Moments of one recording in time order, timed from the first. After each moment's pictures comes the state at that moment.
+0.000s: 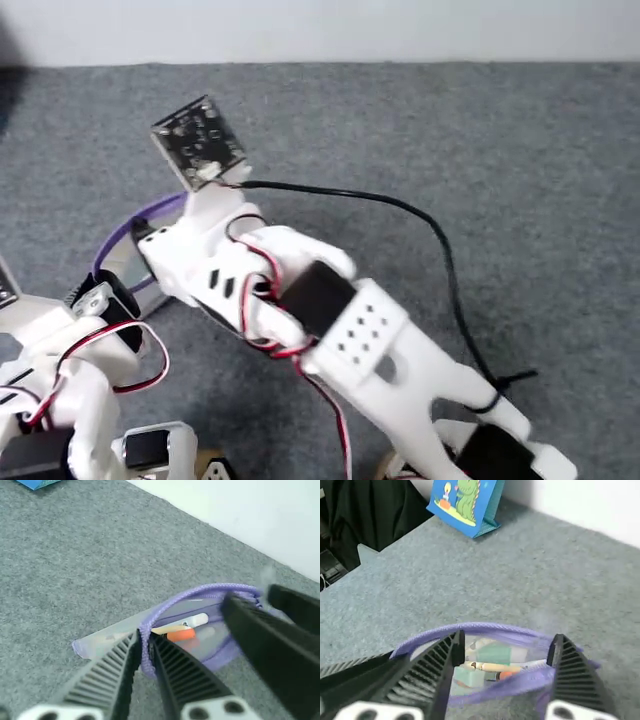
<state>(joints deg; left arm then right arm) -14.0 -68.4 29.2 92.2 25.6 -55.6 -18.5 -0.1 52.1 -14.9</state>
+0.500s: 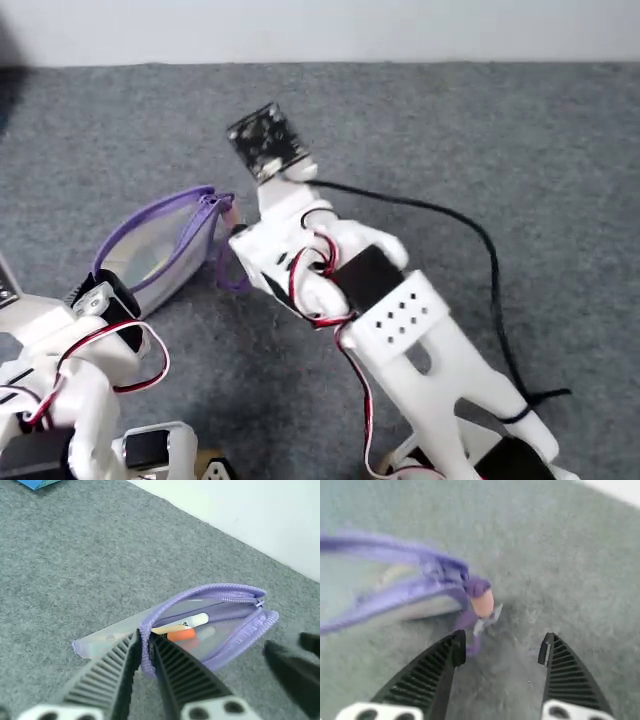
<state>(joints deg) -14.0 -68.4 29.2 92.2 25.6 -42.9 -23.8 15.7 58.4 -4.2</state>
